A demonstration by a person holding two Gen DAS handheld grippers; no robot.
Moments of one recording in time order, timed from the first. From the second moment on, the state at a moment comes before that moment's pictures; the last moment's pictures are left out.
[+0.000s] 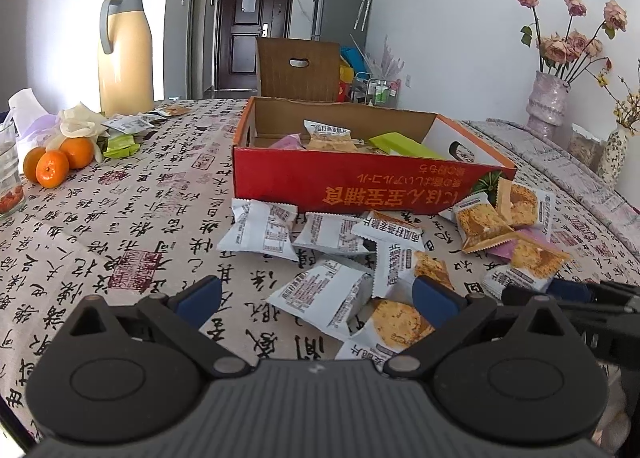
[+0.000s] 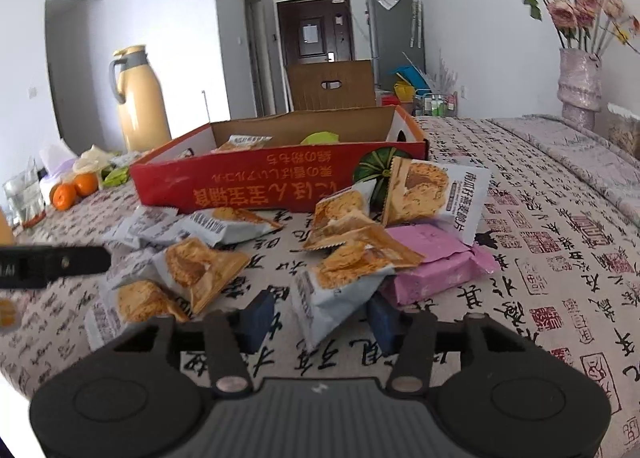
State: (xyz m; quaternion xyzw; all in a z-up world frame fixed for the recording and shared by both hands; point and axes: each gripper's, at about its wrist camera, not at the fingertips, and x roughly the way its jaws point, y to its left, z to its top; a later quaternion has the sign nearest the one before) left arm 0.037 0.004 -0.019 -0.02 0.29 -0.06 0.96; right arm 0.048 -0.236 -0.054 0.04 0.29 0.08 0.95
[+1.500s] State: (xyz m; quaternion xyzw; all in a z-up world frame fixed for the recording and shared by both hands) left arm 0.025 -0.051 -0.032 0.04 0.30 -0.13 0.94; right arm 0.028 -0.267 -0.056 0.12 0.26 0.11 0.95
